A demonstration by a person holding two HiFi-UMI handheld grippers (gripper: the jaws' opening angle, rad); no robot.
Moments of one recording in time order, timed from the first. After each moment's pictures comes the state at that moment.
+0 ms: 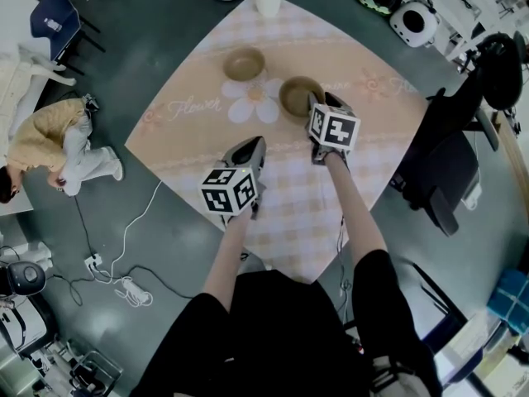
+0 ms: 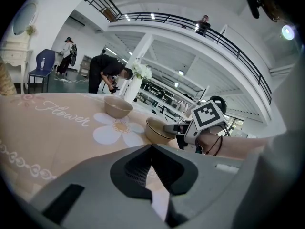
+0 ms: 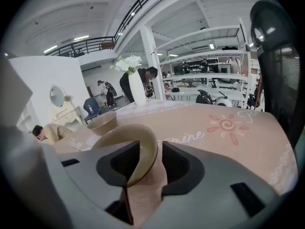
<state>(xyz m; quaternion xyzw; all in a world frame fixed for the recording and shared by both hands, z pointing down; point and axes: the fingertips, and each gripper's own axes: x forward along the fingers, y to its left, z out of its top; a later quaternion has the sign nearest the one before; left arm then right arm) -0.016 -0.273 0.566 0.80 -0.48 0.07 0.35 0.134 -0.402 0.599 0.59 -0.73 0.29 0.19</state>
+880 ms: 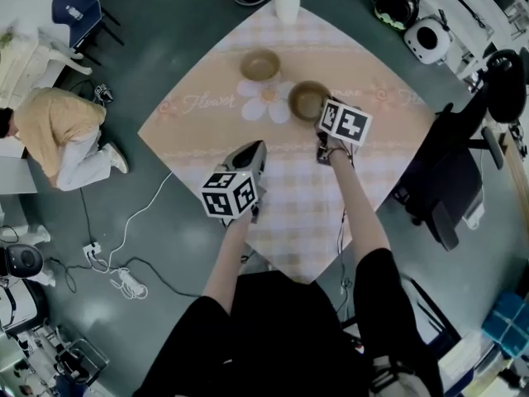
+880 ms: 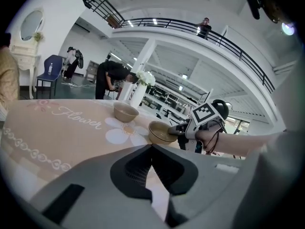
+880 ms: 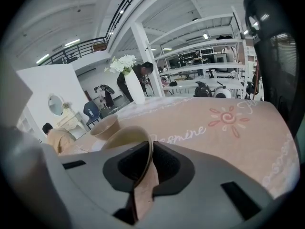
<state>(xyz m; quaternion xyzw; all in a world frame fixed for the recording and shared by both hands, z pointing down) -0.036 -0.252 0.548 0.79 -0.51 0.06 0.34 0.132 -0.401 0.591 0.58 -0.72 0.35 0.17</state>
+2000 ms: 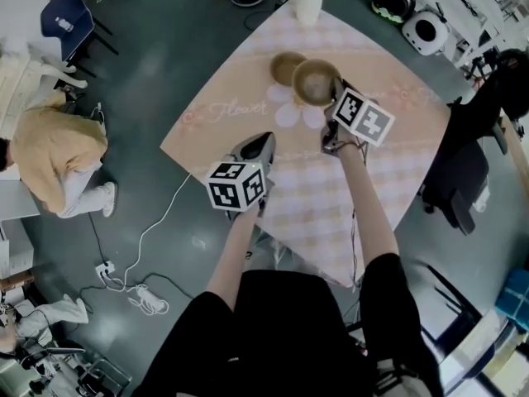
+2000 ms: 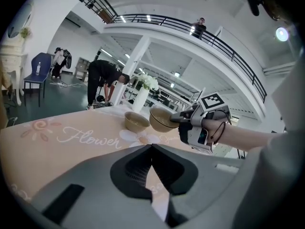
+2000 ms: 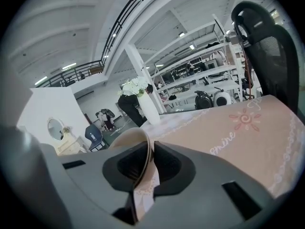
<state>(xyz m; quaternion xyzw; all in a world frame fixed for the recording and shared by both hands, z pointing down) -0.121 -0.286 0.541 0.82 -0.46 0.07 0.33 0.045 -0.424 0.524 0.62 -0.71 0.34 0.05</state>
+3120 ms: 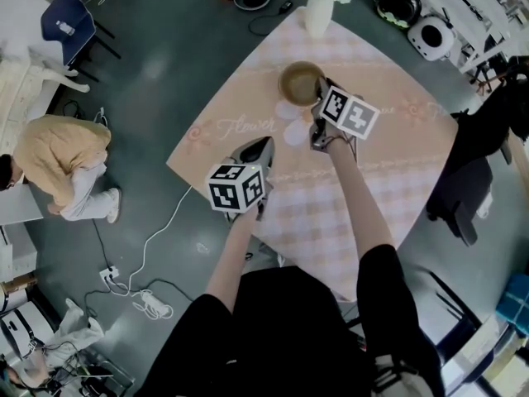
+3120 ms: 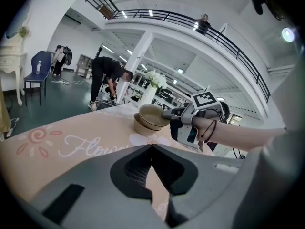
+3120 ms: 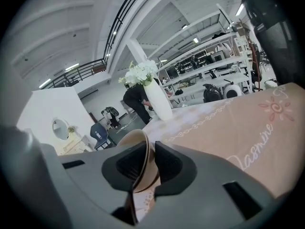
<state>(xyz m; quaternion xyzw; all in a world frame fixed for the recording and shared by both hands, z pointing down) -0.146 -0.328 0.554 0.81 -0.46 0.09 0.35 -0.009 -0.486 0.553 0.59 -0.73 0.36 0.05</state>
